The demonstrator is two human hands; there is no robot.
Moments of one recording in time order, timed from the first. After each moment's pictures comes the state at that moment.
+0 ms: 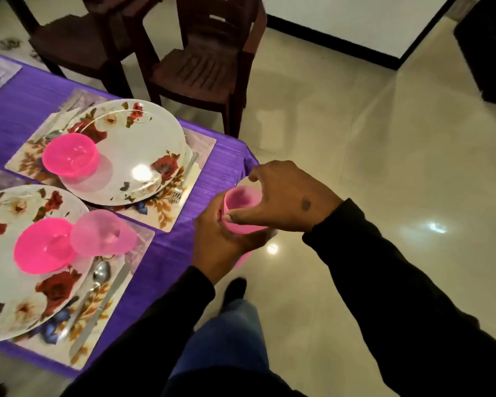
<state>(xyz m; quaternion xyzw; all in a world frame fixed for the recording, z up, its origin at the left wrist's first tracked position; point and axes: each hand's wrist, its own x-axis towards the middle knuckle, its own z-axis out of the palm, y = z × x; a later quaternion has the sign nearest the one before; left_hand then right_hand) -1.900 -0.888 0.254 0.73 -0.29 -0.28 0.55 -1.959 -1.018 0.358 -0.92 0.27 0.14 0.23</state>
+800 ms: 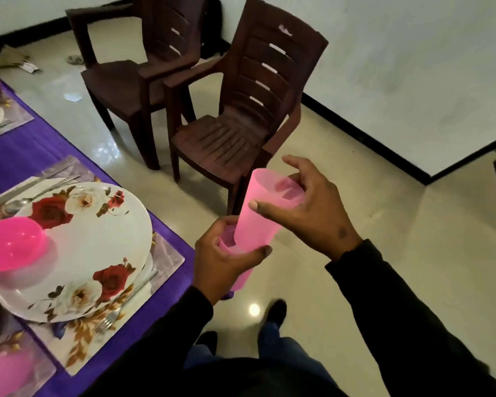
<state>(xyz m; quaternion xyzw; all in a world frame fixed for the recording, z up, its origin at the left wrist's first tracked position) -1.780 -1.154 0.265 0.75 -0.14 -0.20 0.61 -1.815 -1.310 0.383 -0.90 0.24 -0.07 0.36</state>
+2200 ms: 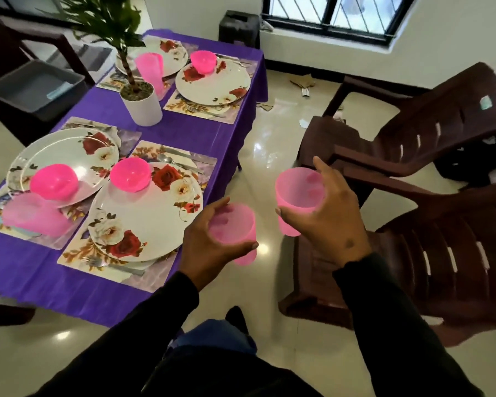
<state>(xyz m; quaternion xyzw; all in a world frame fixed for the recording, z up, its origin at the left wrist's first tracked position) -1.615 -1.255 0.290 0.78 0.27 0.16 0.54 -1.477 -1.420 0.367 -0.90 -0.26 0.04 0.36</state>
